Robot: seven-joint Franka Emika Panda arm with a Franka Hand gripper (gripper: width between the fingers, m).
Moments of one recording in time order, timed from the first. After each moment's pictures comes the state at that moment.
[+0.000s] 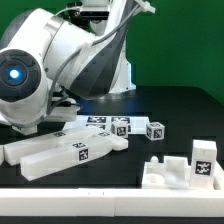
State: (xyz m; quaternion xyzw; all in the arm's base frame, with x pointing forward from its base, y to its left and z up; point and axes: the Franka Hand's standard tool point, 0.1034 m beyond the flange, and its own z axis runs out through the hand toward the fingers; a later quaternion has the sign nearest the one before) arm 0.376 -0.193 0.025 0.87 0.04 -0.49 0.06
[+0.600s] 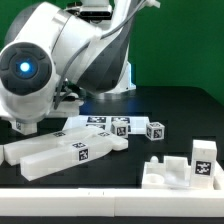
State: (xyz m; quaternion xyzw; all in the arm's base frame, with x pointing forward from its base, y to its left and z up) arm 0.389 -0.188 0.044 0.87 0.09 -0.49 0.07
